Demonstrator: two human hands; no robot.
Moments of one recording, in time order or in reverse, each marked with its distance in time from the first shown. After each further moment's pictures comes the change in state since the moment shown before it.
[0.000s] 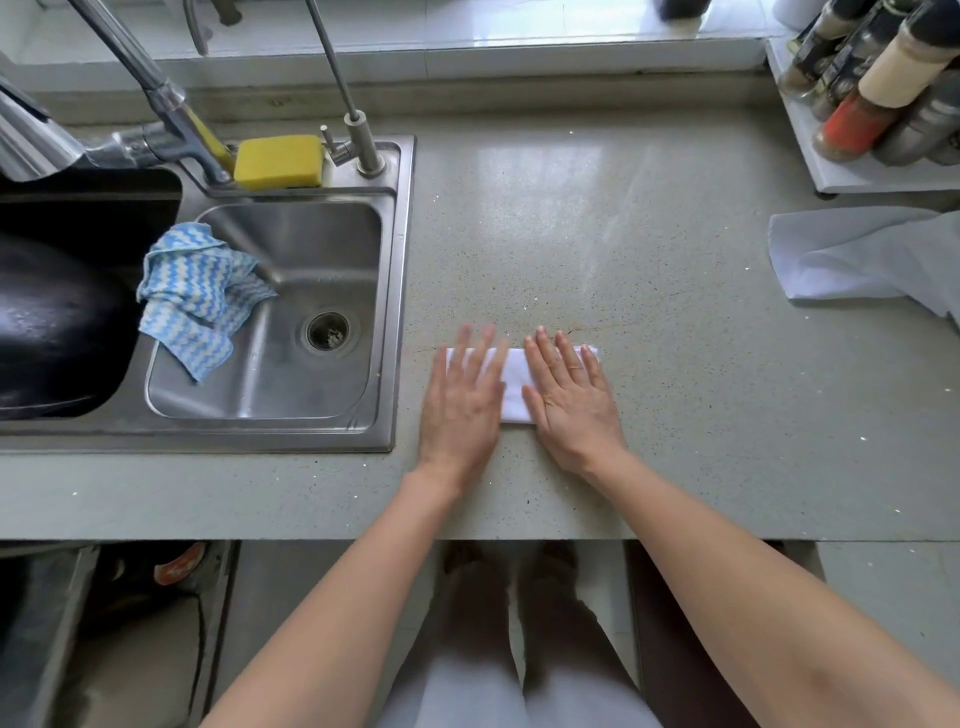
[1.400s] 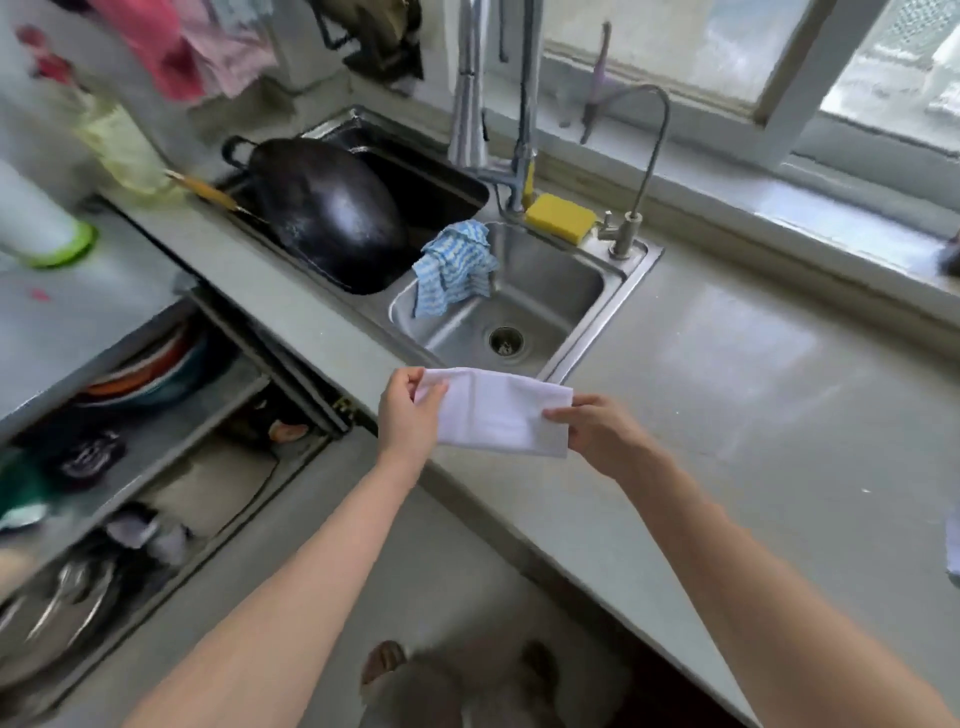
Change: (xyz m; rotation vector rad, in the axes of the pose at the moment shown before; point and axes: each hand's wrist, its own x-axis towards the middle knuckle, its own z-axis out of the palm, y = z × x) left_hand -0.126 -0.063 -0.108 -0.903 0.738 -1.146; right_hand 0.019 -0.125 -0.103 1.208 -0.655 0.137
